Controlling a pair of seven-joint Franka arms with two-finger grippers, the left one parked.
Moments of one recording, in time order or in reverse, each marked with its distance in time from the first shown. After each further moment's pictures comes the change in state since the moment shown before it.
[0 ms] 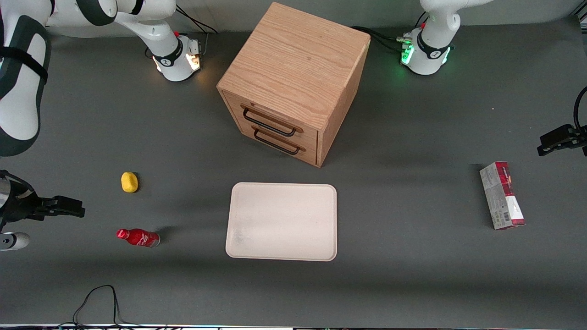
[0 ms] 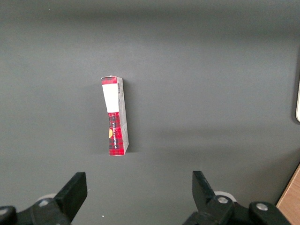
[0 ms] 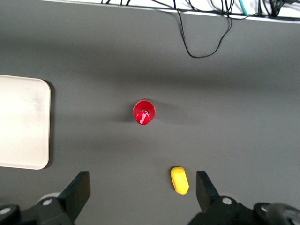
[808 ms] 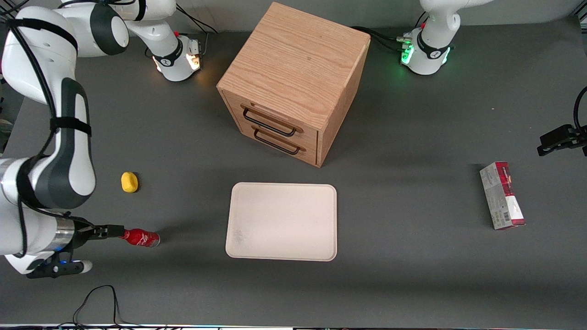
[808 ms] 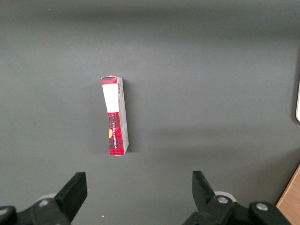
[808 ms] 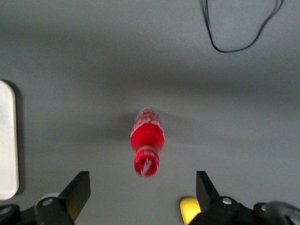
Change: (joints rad) arm 0.007 0.221 0.010 -0.008 0.000 0.157 0.001
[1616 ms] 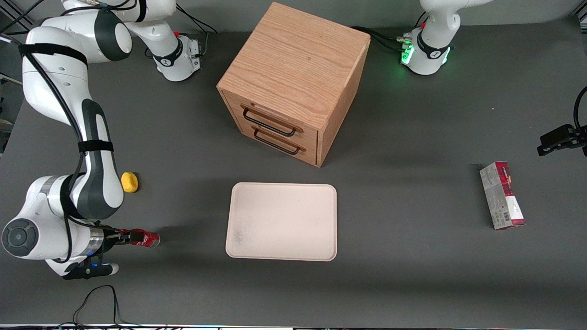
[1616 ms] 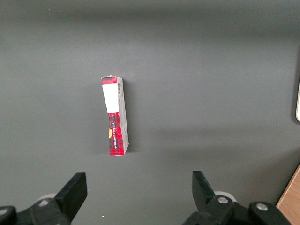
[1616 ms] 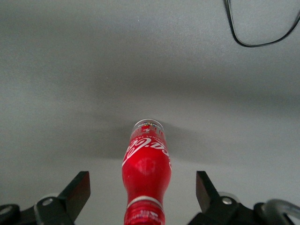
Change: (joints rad) arm 0.000 0.023 0.000 -0.160 0.001 0.172 0.000
